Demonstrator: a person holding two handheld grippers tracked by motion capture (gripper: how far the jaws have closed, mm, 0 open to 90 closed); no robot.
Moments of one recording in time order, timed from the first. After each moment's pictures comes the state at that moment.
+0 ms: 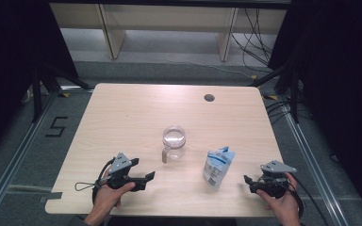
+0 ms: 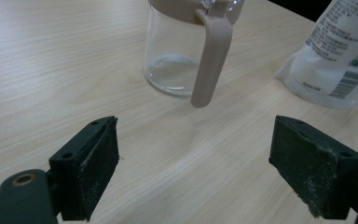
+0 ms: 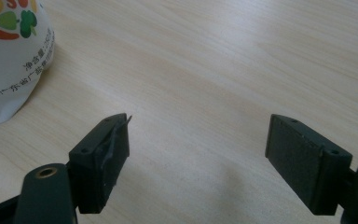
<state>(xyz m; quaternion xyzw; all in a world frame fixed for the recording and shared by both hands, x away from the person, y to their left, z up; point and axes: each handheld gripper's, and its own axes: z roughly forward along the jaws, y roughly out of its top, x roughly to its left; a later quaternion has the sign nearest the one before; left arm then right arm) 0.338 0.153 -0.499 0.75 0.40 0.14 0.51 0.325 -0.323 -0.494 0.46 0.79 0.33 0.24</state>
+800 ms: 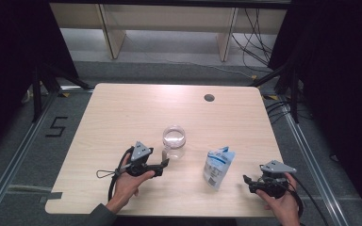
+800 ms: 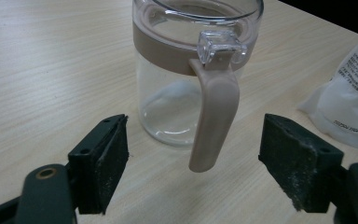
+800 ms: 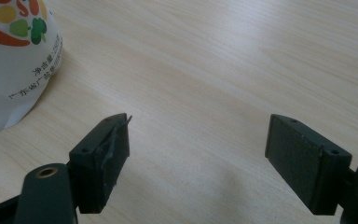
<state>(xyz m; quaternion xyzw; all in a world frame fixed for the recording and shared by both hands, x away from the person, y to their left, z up) 0.371 0.108 -0.492 0.76 0.40 0.18 0.49 0.323 -0.321 -0.493 0.46 0.79 0.33 0.23</state>
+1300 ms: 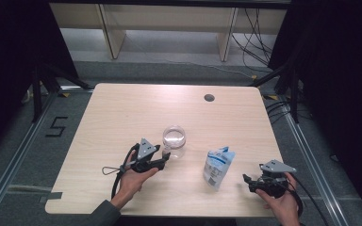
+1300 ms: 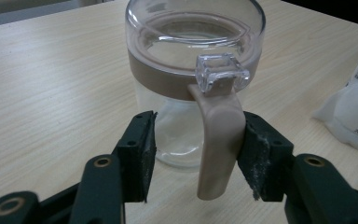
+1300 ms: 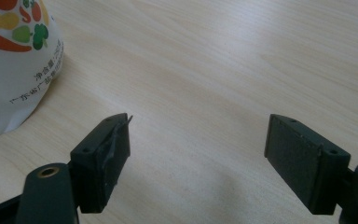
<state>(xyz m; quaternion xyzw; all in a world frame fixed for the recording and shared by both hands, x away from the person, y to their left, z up) 0.381 0.096 -0.490 0.76 0.37 0.22 0.48 0.324 -0.321 -0.490 0.46 0.79 0.34 0.24</state>
